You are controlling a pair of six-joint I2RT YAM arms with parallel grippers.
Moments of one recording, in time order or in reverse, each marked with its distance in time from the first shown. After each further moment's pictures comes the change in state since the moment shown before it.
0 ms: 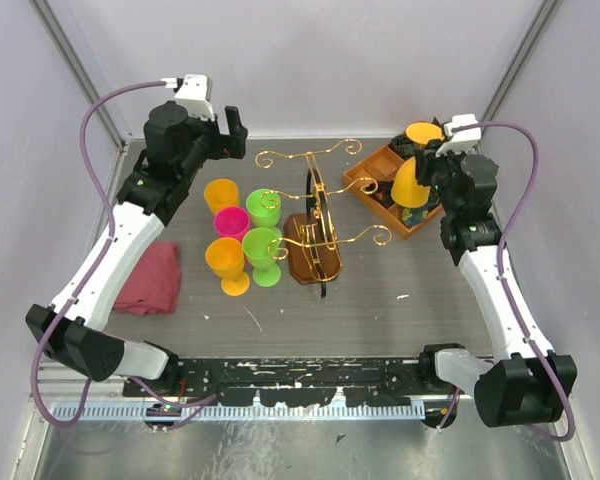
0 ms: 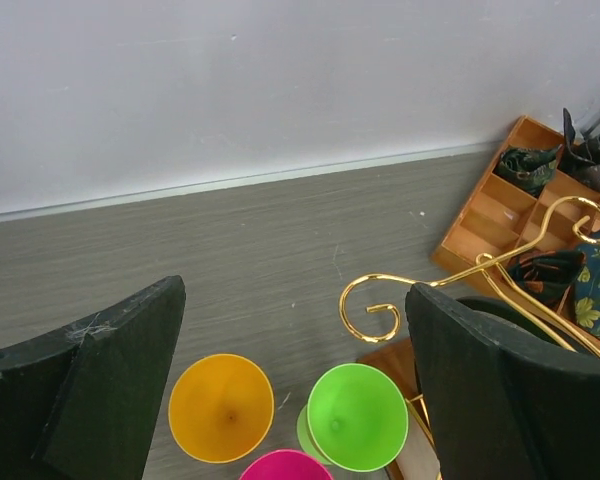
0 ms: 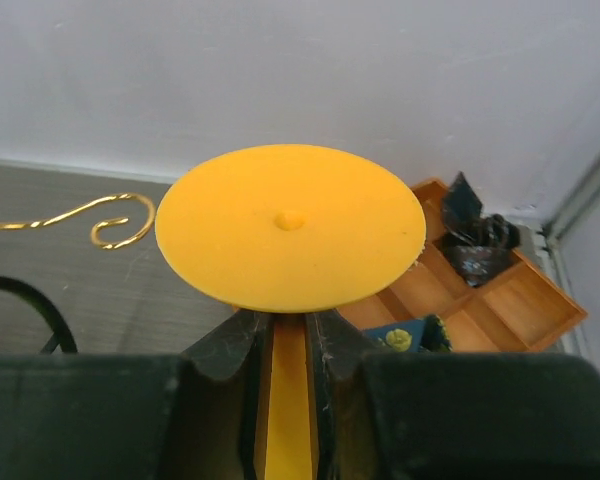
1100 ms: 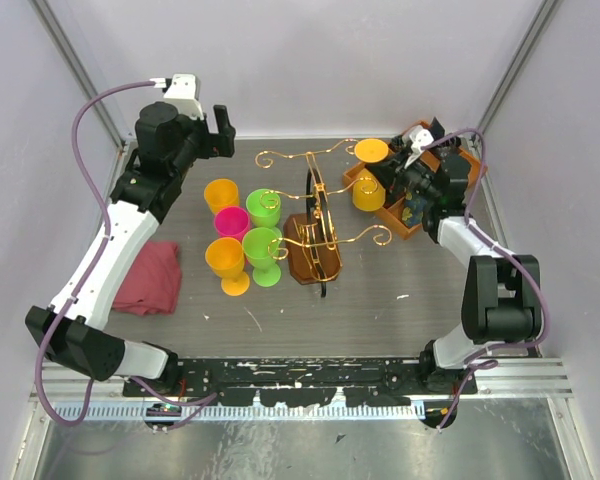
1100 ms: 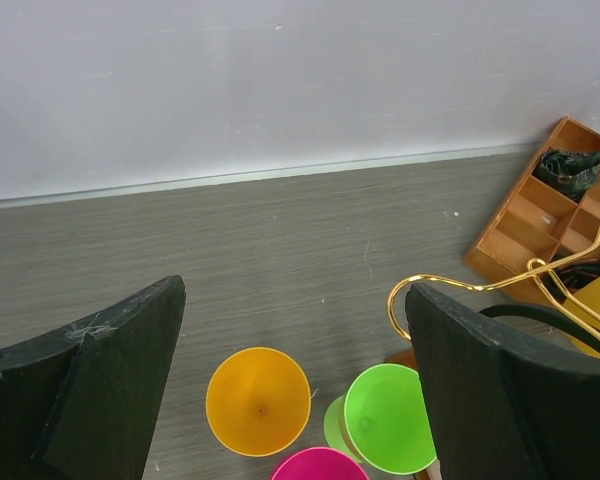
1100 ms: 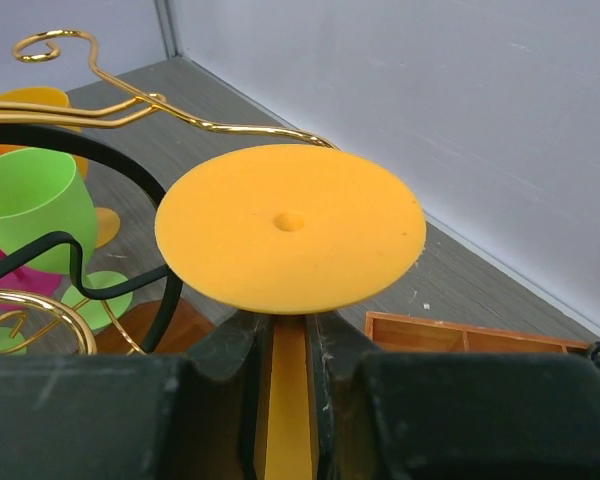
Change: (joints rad) left arm 0.063 -0.005 -0.014 -0.016 0.006 0.006; right arm -0.060 0.430 -0.108 0.621 -0.783 -0.029
